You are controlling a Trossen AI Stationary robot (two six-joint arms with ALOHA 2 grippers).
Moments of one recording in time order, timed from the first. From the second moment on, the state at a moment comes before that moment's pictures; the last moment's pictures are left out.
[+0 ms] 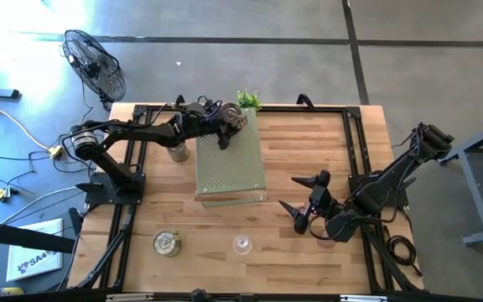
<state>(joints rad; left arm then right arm) 0.50 1.56 0.77 0.55 0.05 0.15 0.69 1.26 0.90 -0.19 1.13 0.58</state>
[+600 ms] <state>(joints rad) 0.50 1.55 0.78 0.54 0.04 0.20 0.69 1.26 0.90 -0.19 1.13 0.59</state>
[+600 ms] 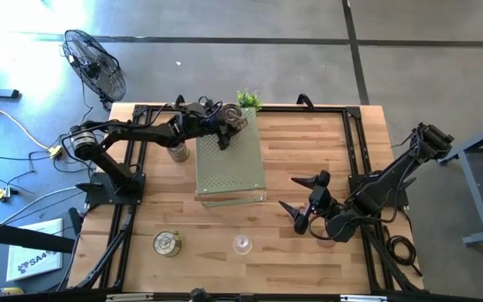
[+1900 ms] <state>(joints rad) 0.50 1.51 0.78 0.42 0.15 0.31 0.69 1.26 0.90 -0.19 1.13 0.58</state>
